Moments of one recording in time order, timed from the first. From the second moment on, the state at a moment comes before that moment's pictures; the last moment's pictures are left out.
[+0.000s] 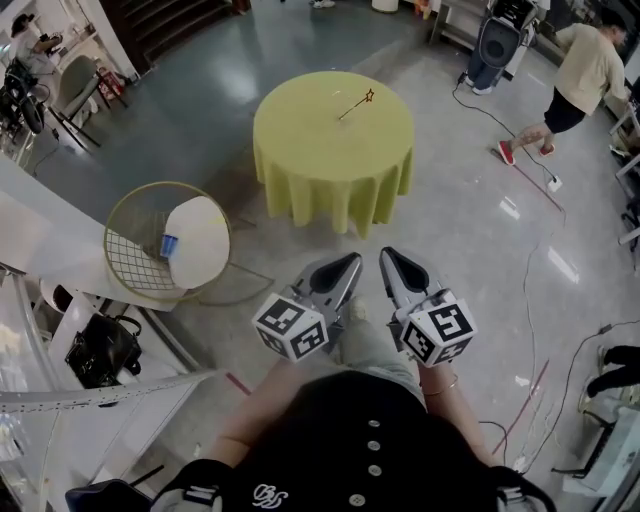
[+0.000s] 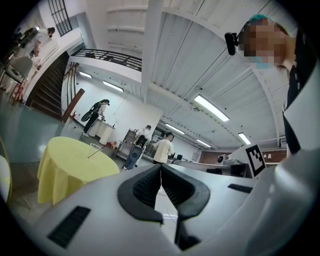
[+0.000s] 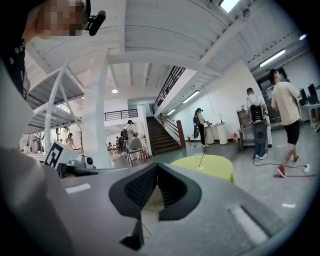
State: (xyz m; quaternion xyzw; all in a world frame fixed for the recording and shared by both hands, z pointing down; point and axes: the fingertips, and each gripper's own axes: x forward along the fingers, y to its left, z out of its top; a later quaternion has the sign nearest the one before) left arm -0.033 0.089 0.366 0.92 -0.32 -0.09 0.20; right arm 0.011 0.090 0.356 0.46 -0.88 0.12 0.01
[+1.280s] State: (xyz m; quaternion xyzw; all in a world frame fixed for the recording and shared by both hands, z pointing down) left arm 0.006 -0.136 0.355 0.91 -0.35 -0.09 0.18; right arm 0.044 -0.142 0.359 0.43 -0.90 0.12 0.01
